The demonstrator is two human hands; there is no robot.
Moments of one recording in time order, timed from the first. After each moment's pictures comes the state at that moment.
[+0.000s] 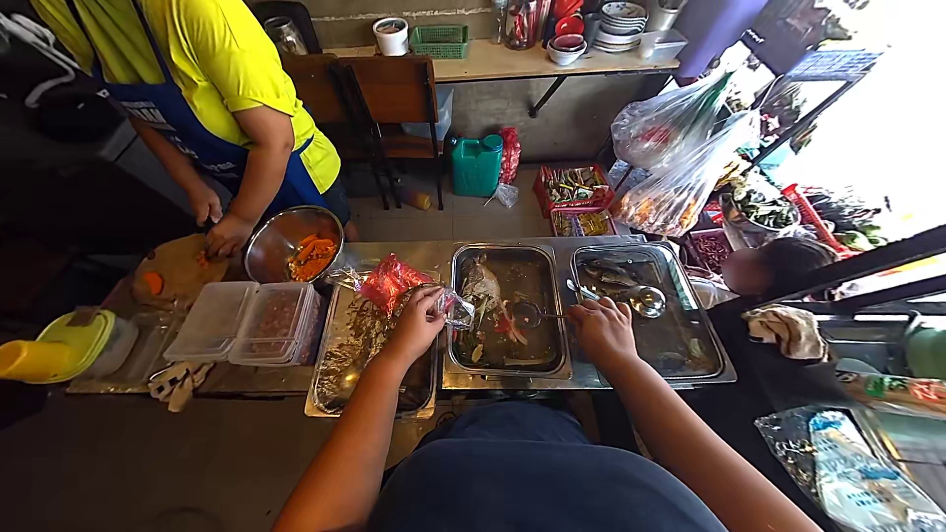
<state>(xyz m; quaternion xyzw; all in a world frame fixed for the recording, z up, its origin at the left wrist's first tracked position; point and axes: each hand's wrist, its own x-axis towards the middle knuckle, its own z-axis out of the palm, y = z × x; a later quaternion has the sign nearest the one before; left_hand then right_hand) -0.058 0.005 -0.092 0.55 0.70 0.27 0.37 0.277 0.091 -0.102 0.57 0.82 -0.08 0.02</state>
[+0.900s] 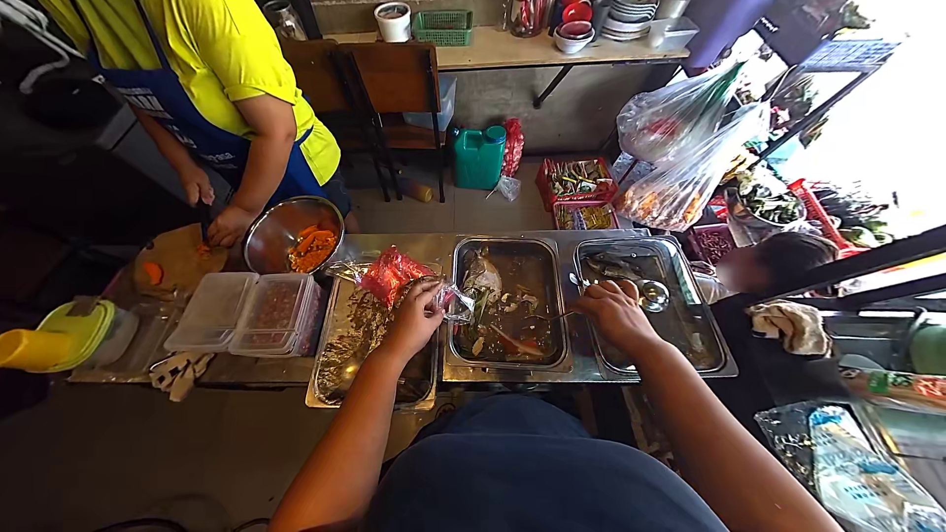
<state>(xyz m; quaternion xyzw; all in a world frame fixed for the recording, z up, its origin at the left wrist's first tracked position) -0.062 -0.001 -0.096 0.55 0.70 0.27 0.37 0.314 0.123 -0.112 0.44 0.89 -0.10 -0.02</state>
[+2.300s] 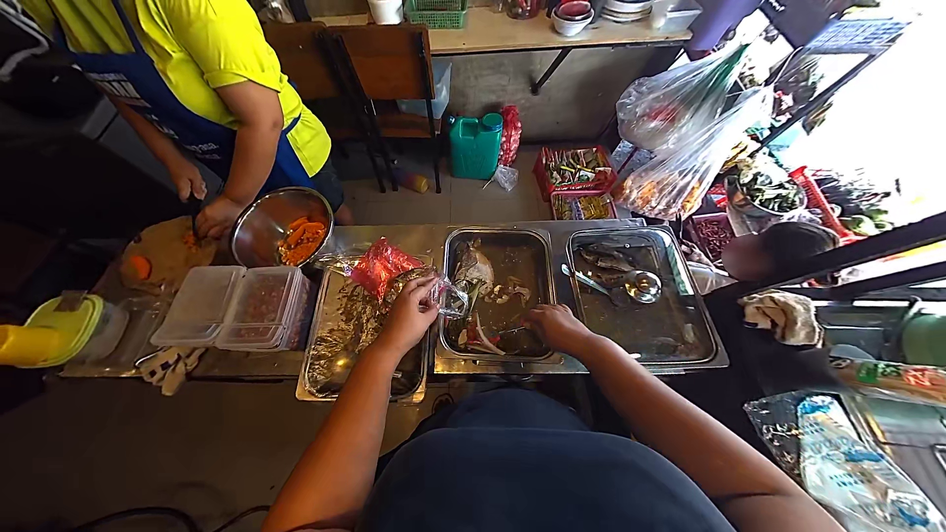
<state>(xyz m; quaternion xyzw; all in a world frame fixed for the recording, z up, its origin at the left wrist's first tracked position) -0.049 0.000 -0.097 0.54 0.71 0.27 0.36 0.259 0.104 -0.155 0.40 0.86 -0.30 0.12</state>
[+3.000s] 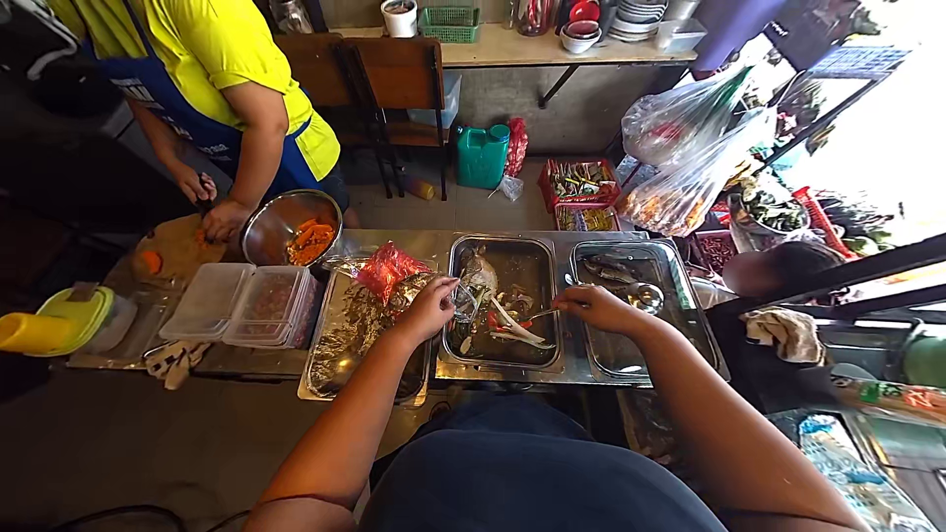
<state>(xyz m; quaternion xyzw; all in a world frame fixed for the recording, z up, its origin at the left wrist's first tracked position) -0.040 0.028 -0.103 0.61 0.67 0.20 0.37 0.306 0.157 -0.095 0.35 0.85 -0.39 0.01</state>
